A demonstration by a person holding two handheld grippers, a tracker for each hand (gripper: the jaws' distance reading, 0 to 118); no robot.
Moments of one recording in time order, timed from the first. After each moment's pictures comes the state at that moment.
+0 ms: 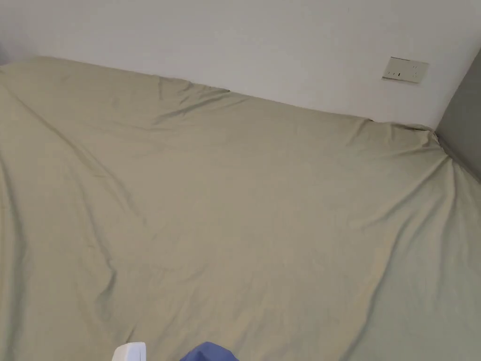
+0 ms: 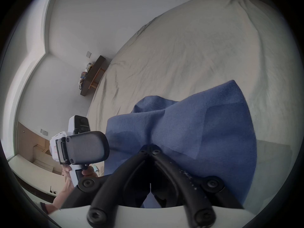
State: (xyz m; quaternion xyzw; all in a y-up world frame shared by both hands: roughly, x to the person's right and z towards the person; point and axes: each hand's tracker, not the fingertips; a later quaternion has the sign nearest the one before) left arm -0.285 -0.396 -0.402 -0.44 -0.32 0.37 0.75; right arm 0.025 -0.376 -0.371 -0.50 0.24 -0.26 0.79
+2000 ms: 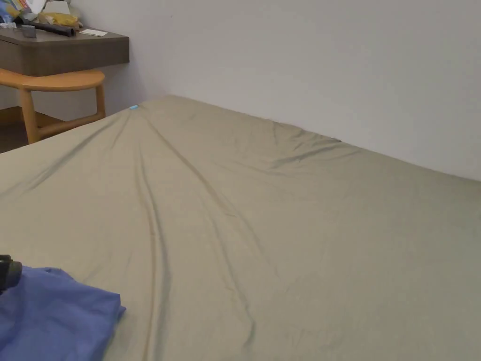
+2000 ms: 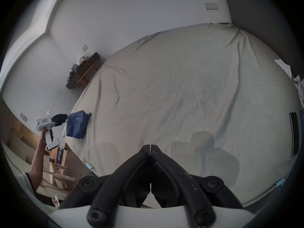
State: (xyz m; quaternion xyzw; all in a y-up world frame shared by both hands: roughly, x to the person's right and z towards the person) left arm -0.663 -0.242 -0.349 -0.33 0.18 0.10 0.92; right arm 0.009 -0.270 -0.336 -0.47 0.18 -0.14 0.85
